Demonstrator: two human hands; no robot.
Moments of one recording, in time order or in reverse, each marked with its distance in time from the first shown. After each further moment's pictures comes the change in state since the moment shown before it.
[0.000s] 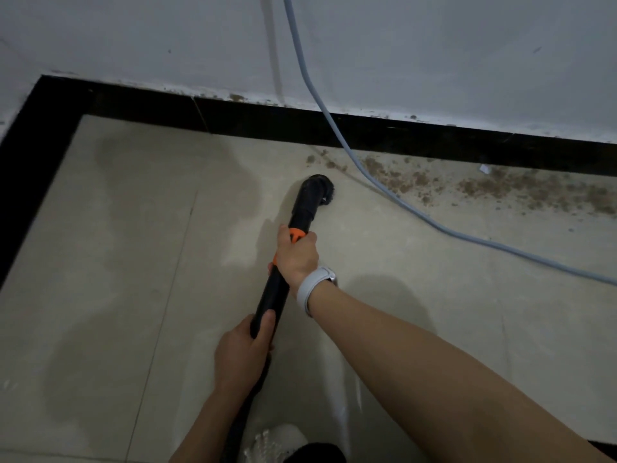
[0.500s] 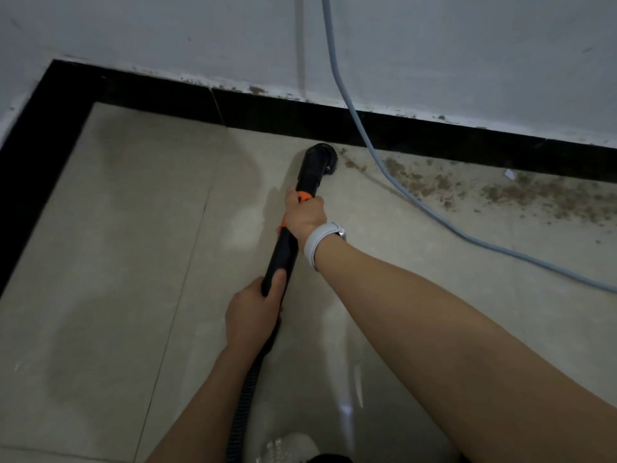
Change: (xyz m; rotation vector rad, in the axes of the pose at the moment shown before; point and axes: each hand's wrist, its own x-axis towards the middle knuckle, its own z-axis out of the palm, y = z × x) left_hand 0.057 0.023 -0.008 0.014 0.030 0.010; right_hand 0.037 -0.052 0.032 -0.116 0.024 -0.046
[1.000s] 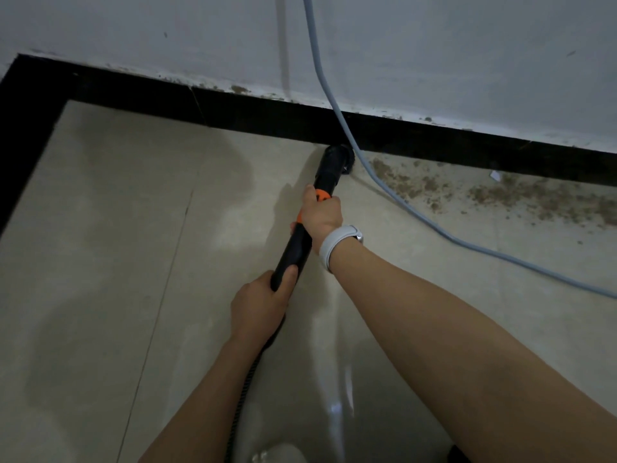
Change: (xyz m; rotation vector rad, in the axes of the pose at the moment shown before) left_hand 0.013 0.025 0.018 0.099 -0.065 0.077; right_hand 0.025 0.000 -0.042 0.117 0.070 0.067
